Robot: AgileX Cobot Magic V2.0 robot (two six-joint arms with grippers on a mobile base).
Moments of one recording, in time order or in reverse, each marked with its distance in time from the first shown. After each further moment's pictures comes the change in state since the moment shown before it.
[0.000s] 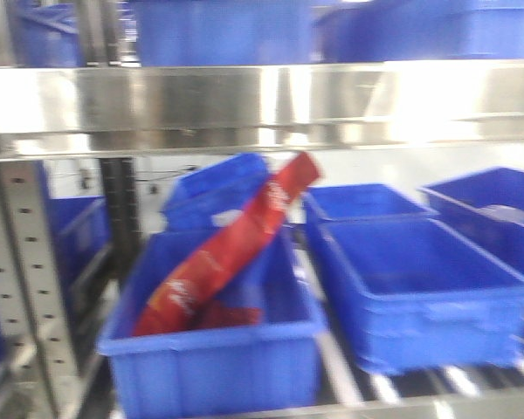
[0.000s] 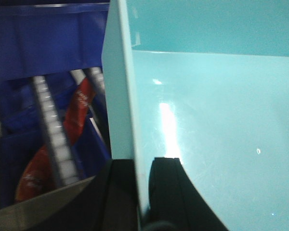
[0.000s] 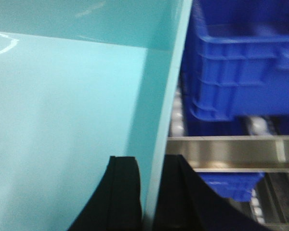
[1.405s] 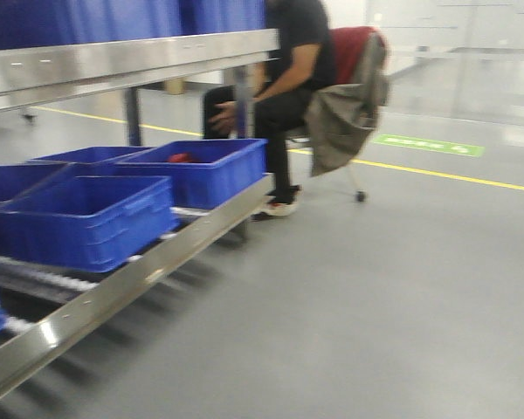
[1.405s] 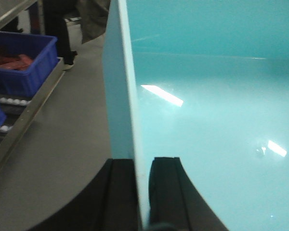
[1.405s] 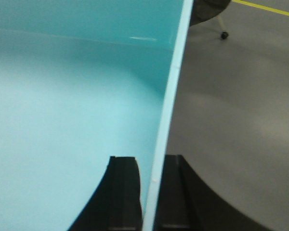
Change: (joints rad) left arm 0.000 0.000 0.000 0.004 -0.017 0.004; right arm 0.000 0.000 0.000 0.000 -0.006 0.000
